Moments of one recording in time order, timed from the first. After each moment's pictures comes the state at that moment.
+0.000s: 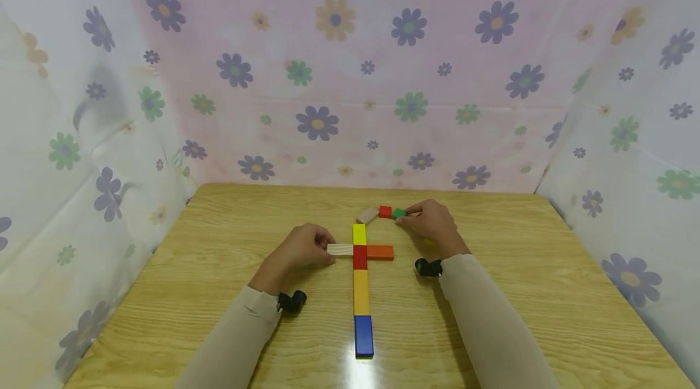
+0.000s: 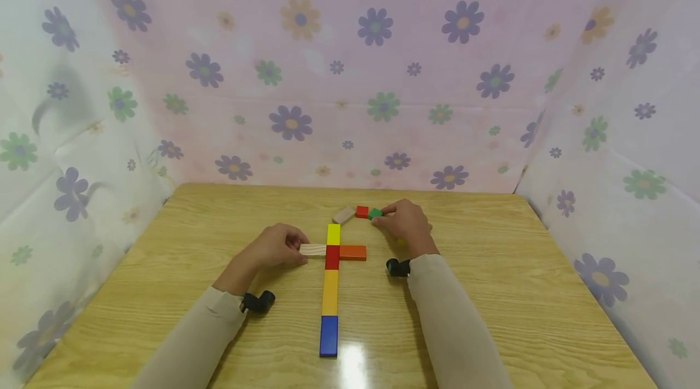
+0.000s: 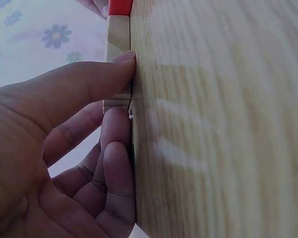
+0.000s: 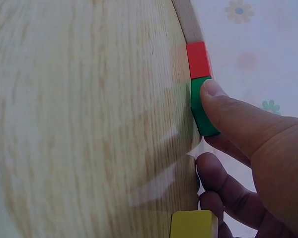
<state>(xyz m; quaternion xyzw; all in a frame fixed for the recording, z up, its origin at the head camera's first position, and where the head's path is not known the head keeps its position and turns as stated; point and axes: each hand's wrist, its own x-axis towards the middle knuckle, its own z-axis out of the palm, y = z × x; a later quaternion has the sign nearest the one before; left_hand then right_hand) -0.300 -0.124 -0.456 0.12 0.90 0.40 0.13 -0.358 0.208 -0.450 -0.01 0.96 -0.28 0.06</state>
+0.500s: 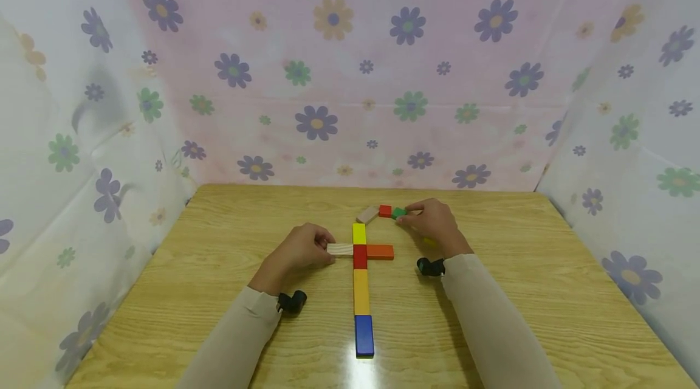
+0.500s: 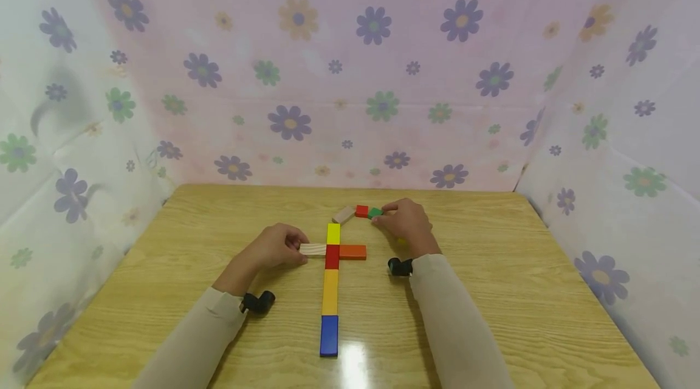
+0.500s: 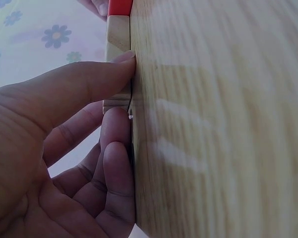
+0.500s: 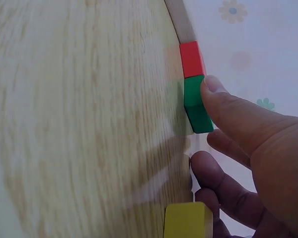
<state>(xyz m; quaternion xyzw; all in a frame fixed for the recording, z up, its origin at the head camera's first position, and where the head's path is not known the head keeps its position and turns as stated) -0.298 -0.124 -0.454 0.12 0.90 0.40 0.13 -0.354 0.211 -0.450 -0.03 0.96 -0.29 0.04</state>
